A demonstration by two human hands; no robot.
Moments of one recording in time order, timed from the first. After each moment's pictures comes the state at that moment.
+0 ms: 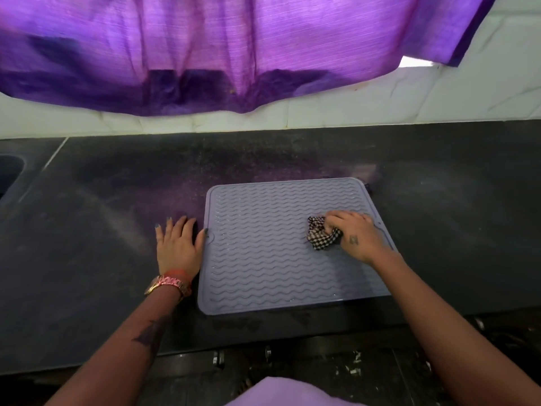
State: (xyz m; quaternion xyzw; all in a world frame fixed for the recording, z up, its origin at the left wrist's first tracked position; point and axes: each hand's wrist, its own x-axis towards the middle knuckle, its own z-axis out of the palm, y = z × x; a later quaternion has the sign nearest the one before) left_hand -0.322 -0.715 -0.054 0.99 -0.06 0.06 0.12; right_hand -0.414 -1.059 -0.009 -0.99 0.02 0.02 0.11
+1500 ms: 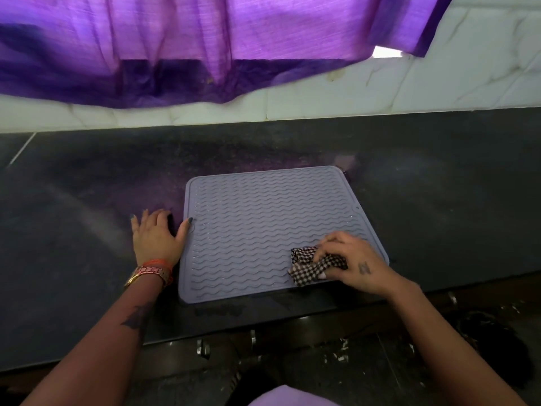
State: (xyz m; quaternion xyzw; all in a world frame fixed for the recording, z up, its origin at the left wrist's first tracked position) left_hand -0.323 -0.715 -0.054 0.98 -0.06 0.11 0.15; right_hand -0.509 -1.052 0.004 -0.96 -0.03 0.06 0.26
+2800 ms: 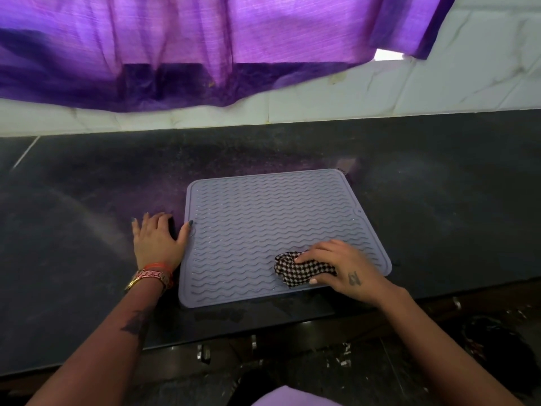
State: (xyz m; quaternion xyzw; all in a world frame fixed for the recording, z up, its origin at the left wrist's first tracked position) left_hand -0.320 -0.714 -0.059 0.98 -0.06 0.12 0.15; right_hand -0.502 -1.040 -0.010 -0.97 -0.12 0.02 0.21
